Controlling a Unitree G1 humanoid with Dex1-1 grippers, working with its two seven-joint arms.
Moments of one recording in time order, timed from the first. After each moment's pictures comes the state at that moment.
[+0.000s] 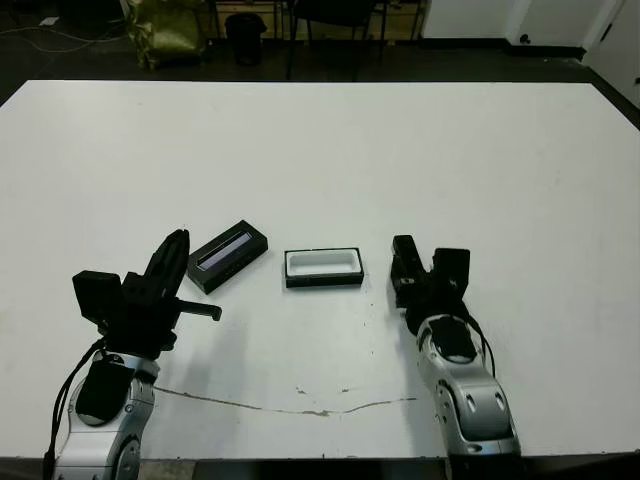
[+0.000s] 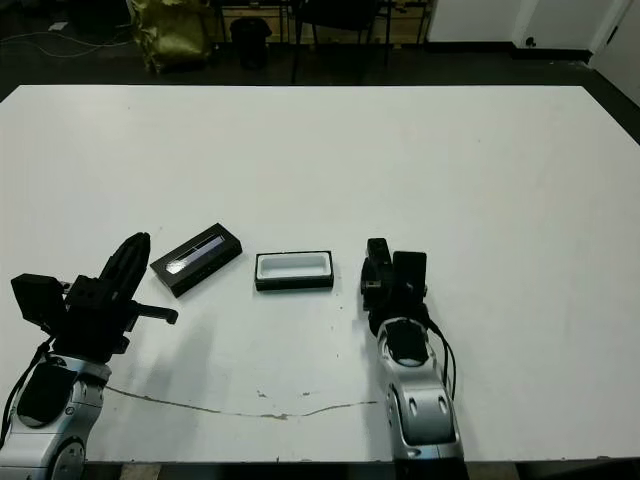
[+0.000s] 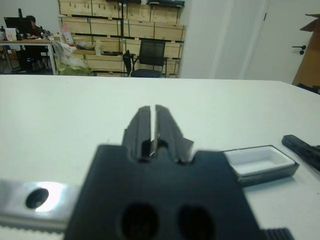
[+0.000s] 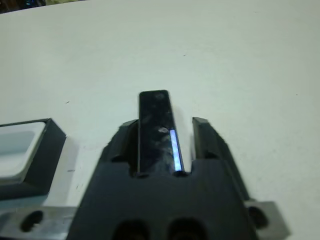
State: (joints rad) left arm 0.20 0.17 0.08 -0.40 -0.21 0.08 -0.19; right arm -0.10 0.07 0.06 -0.07 -0.04 0.48 -0.14
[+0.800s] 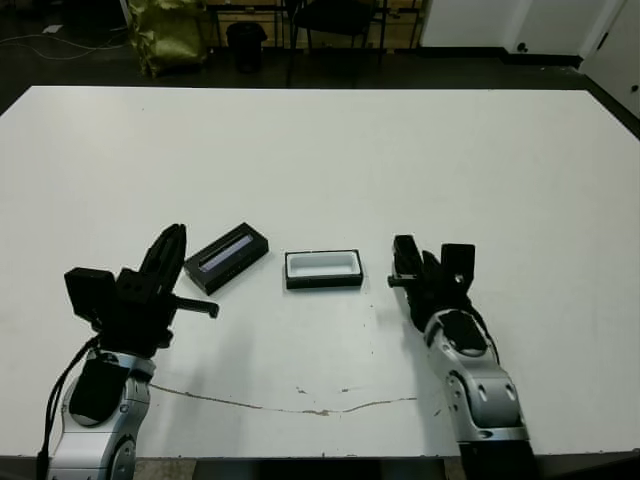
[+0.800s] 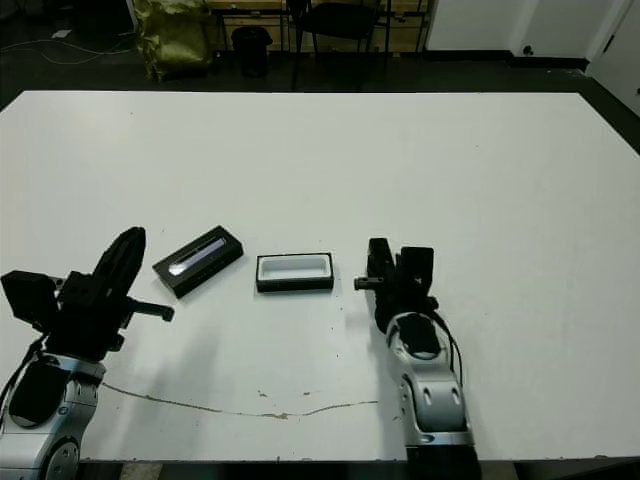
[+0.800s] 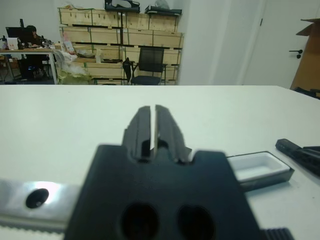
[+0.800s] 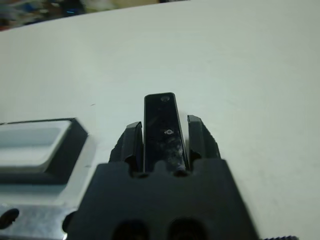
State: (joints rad) left arm 0.20 0.18 0.09 -0.44 -0.21 0.09 -0.19; right arm -0.10 -0.05 0.01 -0.04 0.09 0.38 0.13
